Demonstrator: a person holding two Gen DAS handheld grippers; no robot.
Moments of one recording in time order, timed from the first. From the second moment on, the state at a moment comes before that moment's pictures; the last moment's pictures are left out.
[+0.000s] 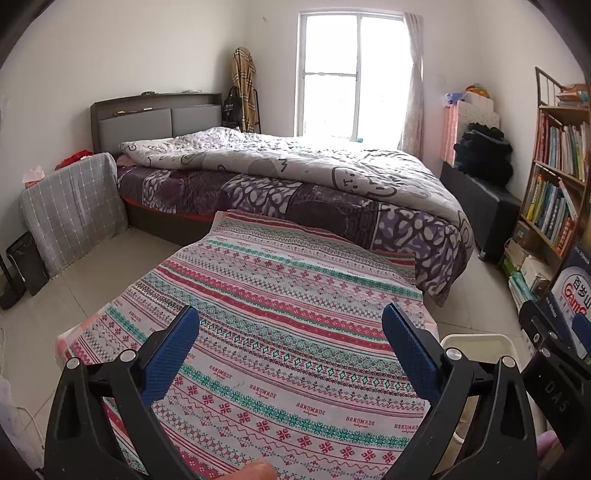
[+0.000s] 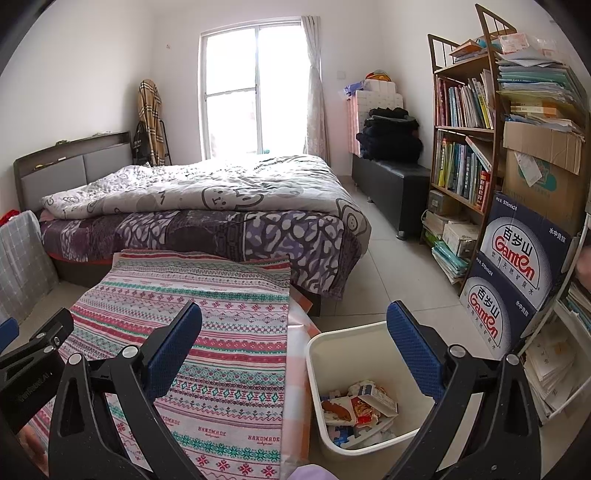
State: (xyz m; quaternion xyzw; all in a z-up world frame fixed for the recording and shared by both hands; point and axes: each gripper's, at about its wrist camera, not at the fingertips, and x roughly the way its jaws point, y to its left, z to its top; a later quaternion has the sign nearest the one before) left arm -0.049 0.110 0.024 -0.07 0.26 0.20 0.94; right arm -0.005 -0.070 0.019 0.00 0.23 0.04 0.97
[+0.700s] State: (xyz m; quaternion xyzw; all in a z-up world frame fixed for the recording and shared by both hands) left arm -0.038 0.085 0.020 -0.05 0.27 0.18 0.94; right arm -0.005 -0.095 0.011 0.00 0.24 0.02 0.97
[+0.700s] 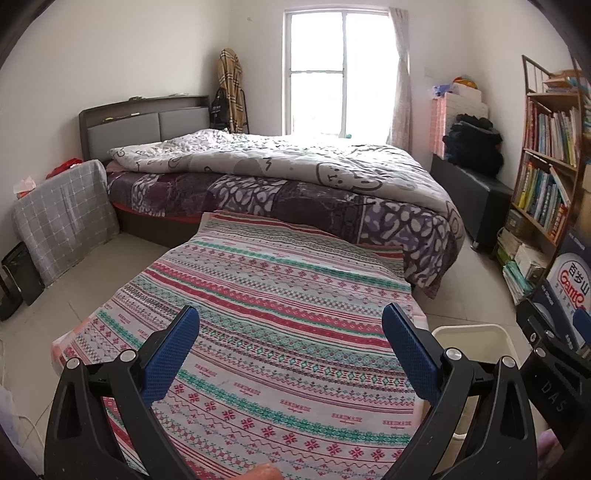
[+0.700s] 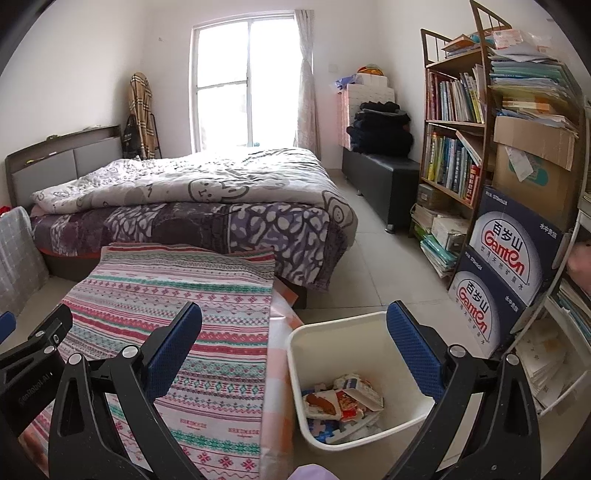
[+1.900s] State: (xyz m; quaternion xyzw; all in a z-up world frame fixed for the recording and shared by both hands) left arm 0.001 -0.024 -0.005 -0.01 0.30 0.09 0.95; right arm 0.002 -0.202 -0.014 -0.01 0.29 -0.07 0.95
